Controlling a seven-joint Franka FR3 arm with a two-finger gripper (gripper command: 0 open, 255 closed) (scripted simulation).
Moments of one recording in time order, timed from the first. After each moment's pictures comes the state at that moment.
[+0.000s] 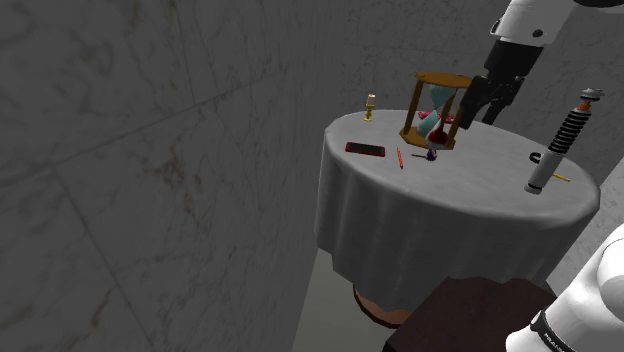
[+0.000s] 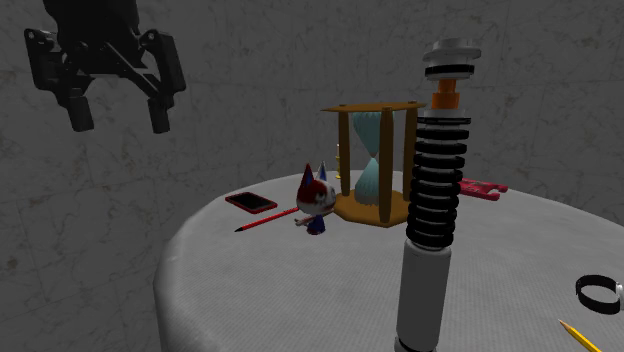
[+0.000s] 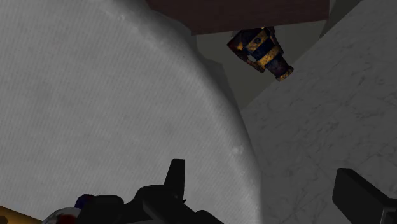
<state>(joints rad) -0.02 -0.78 -0.01 -2.29 0.00 1.61 0.13</state>
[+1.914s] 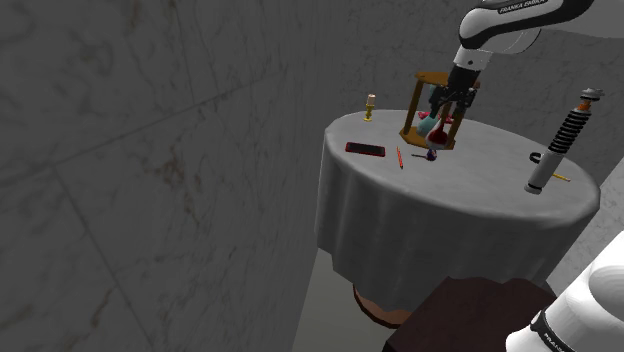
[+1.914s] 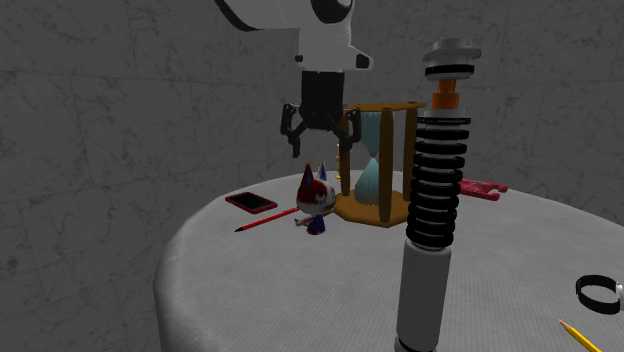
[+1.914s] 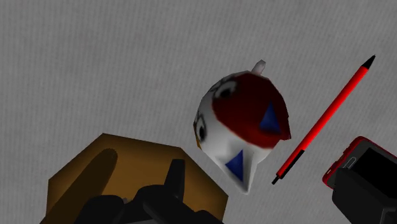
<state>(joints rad) -0.15 -0.06 -0.35 -1.85 0.06 1.88 -0.13</state>
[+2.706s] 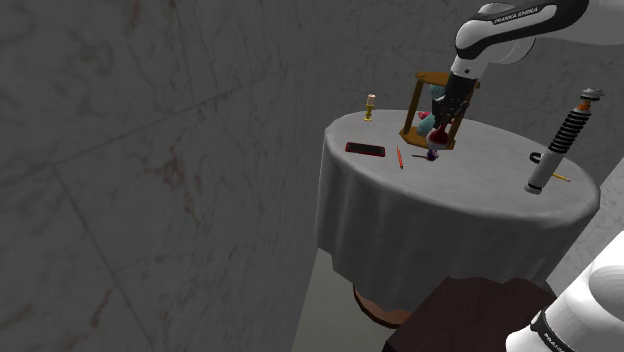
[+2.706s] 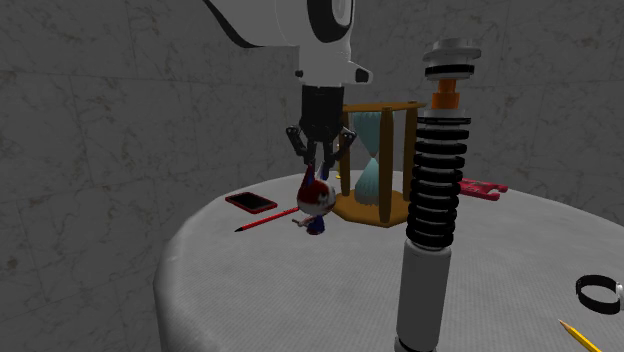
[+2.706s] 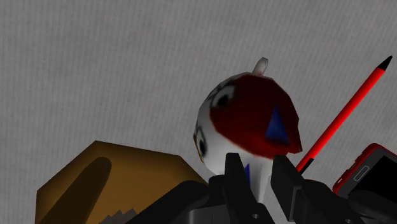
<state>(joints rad) -0.15 -0.06 -0.35 -1.90 0.07 1.94 -0.14</state>
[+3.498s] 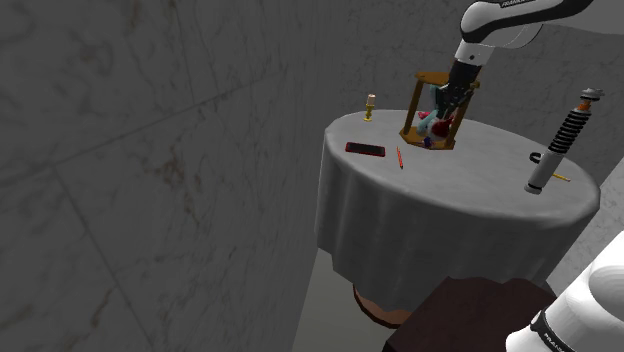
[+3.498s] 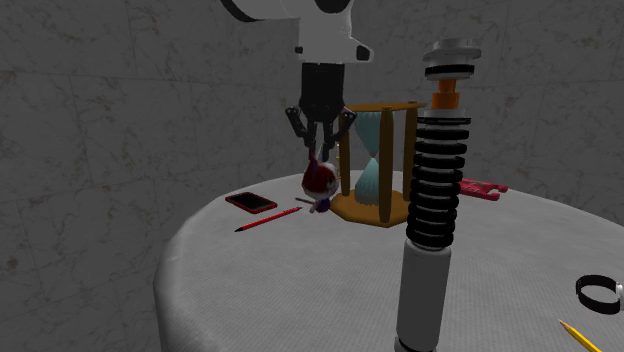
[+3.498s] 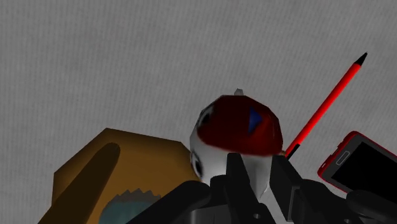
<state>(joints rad) -0.15 -0.06 -0.35 -1.81 0.06 1.85 -0.13</state>
